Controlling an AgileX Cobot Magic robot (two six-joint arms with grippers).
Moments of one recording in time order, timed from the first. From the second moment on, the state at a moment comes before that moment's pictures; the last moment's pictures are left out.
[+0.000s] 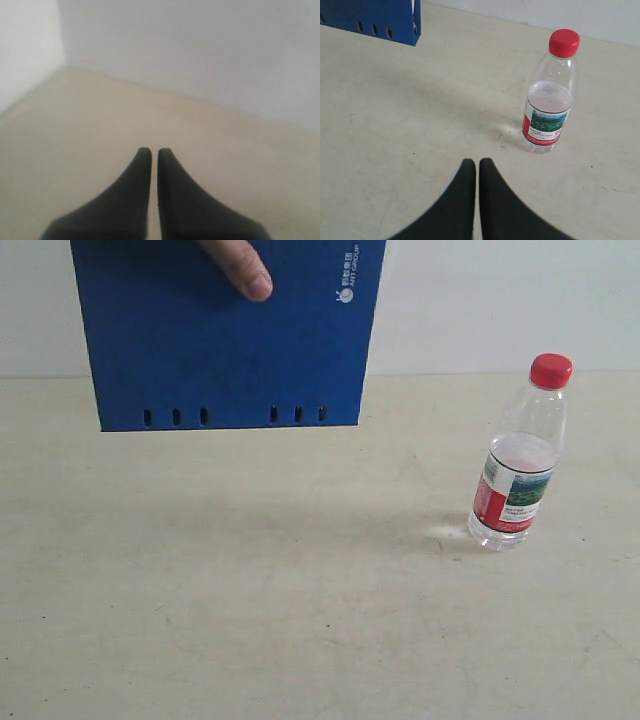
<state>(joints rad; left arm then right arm) 0.11 0.13 -0.44 0.37 0.68 -0.47 0.49 0.44 -0.65 0.01 0.81 0.04</state>
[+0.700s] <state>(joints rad) 0.11 0.15 -0.03 0.45 0.13 -0.64 0.49 0.44 -0.65 0.01 0.79 0.03</state>
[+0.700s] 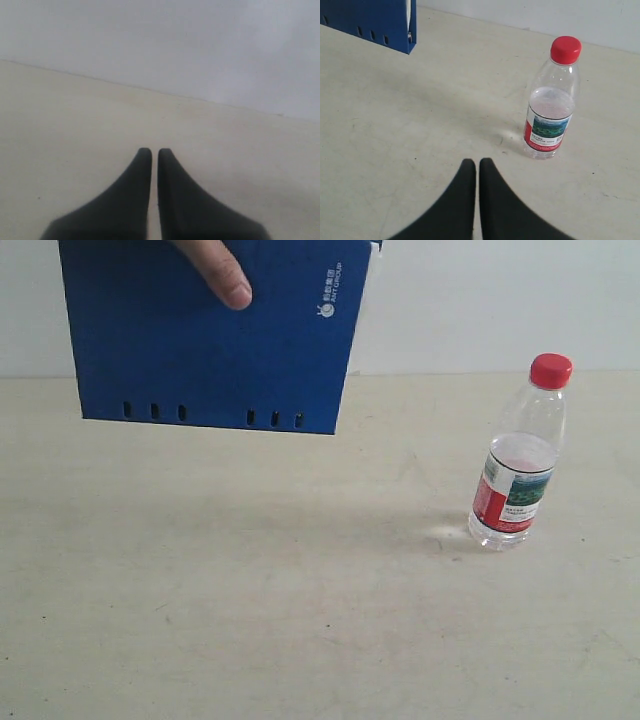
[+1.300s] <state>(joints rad) 0.11 0.15 0.00 0.51 0.12 -0.62 0.49 0.44 -0.65 0.03 0.78 -0.12</state>
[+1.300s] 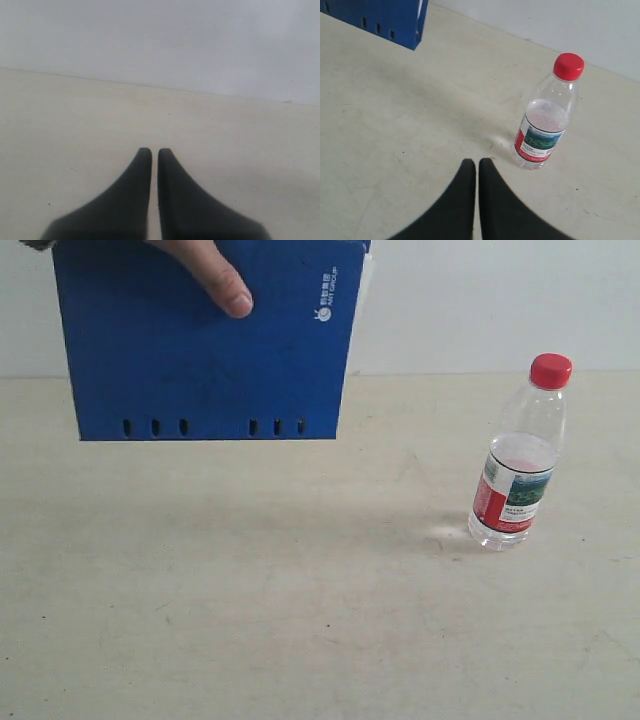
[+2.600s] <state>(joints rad) 0.11 0.00 0.00 0.21 0.12 -0.78 0.43 0.44 -0.25 0.49 0.00 -0.66</state>
